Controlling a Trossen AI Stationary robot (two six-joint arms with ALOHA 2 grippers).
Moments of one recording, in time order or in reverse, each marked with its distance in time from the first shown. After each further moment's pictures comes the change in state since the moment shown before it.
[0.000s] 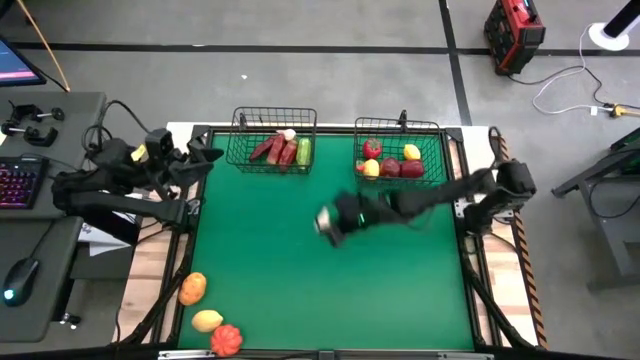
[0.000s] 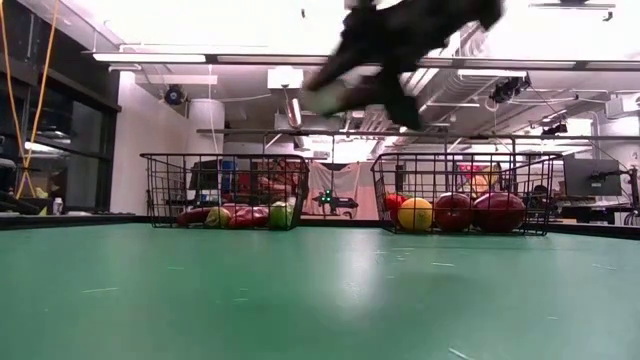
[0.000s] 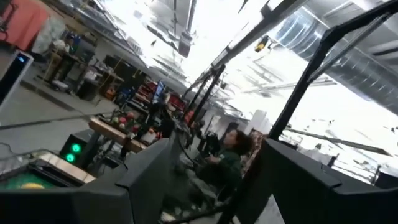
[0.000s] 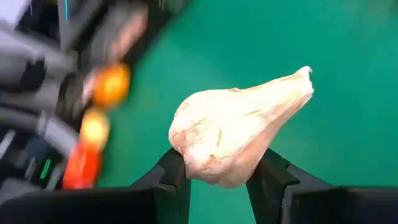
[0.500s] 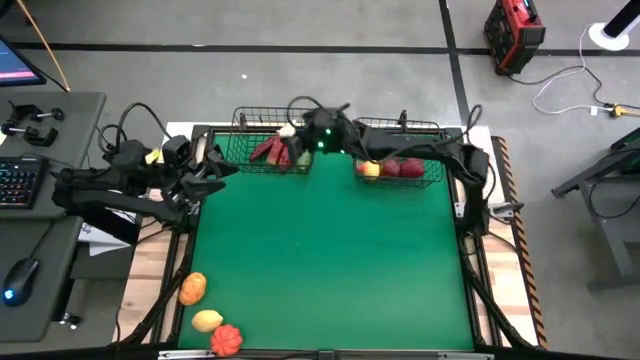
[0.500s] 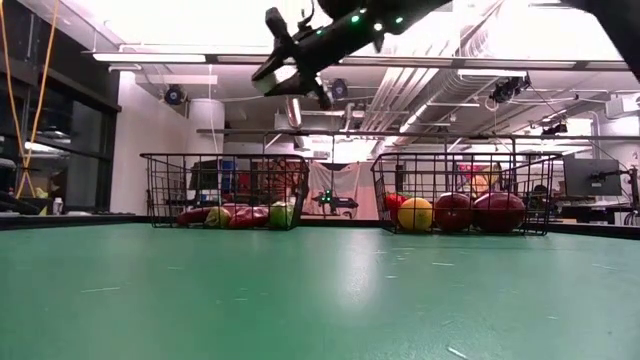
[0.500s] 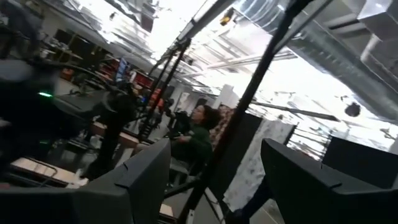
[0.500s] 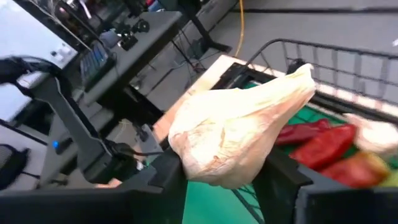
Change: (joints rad) left arm -0.001 0.111 -0.001 0.107 0.190 -0.006; right arm -0.398 0.319 0.597 0.018 0.015 -0.281
